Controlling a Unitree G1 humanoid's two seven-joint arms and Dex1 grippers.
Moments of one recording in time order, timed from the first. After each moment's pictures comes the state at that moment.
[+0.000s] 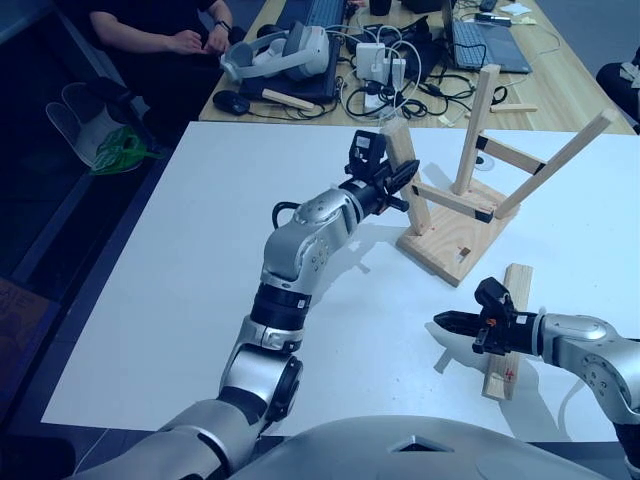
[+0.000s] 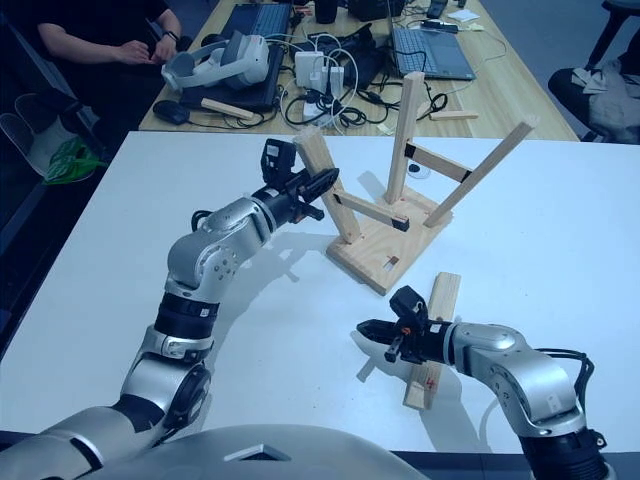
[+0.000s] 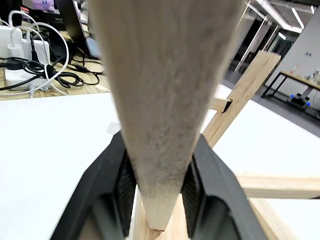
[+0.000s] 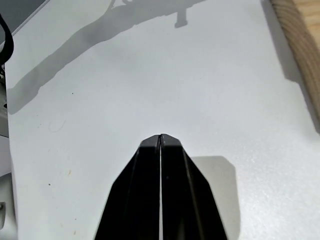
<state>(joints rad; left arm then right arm) -0.60 0.00 -0.16 0.05 -0.38 0.72 -0.27 0.19 -0.68 0.06 -0.47 0.54 0.85 0.81</state>
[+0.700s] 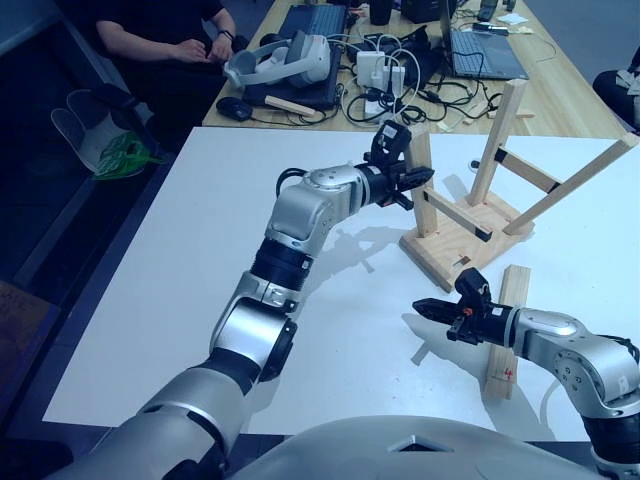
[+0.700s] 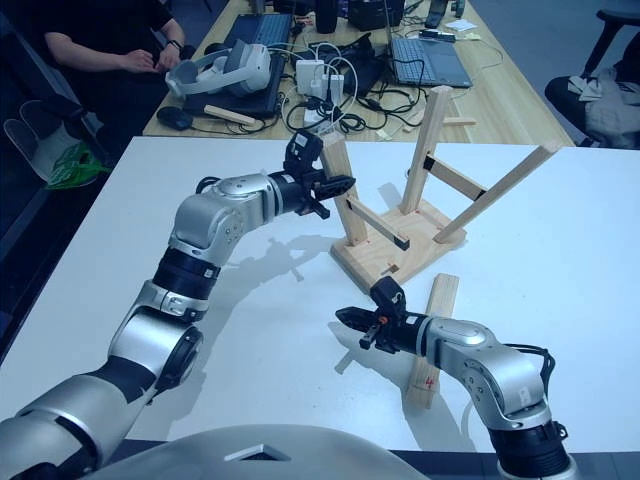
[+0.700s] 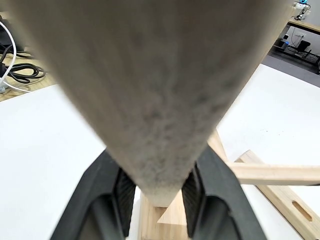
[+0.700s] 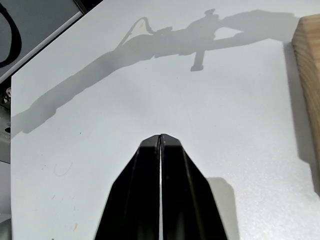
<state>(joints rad) -0.78 0.10 -0.21 0.32 -0.34 0.73 -0.51 0.14 -0.56 0.10 -0.48 0.57 0.87 0.69</state>
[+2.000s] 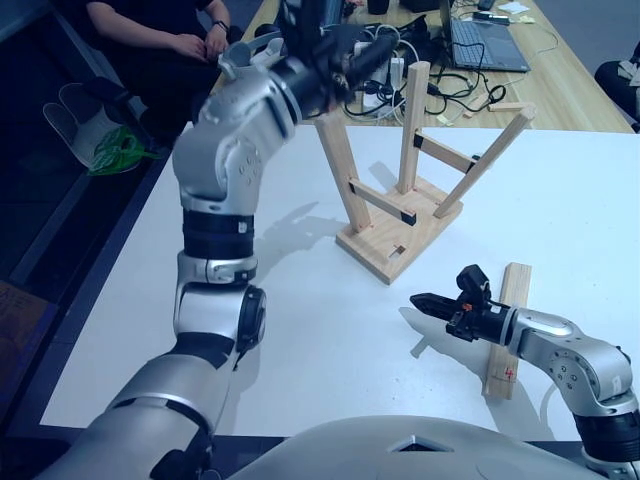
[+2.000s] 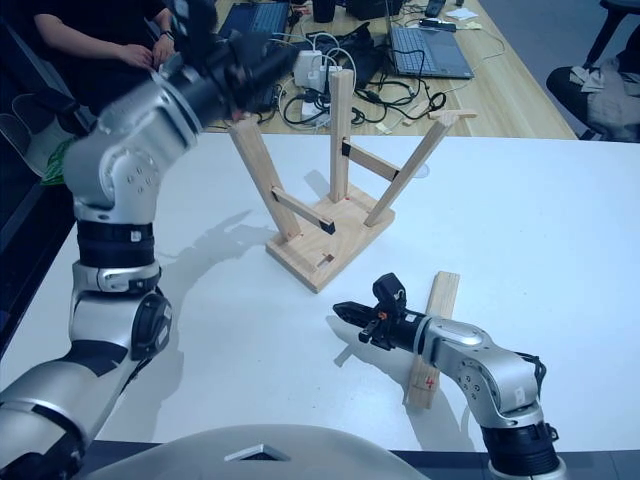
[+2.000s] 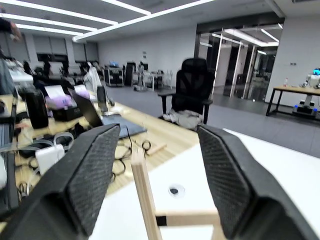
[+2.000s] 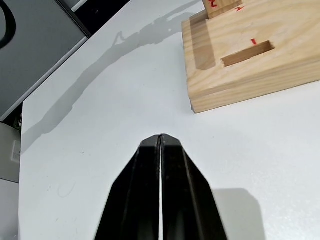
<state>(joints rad) -1.01 0.23 0.10 0.17 -0.41 0.60 -0.47 0.15 -0.50 0.06 -0.42 0.62 0.83 0.69</state>
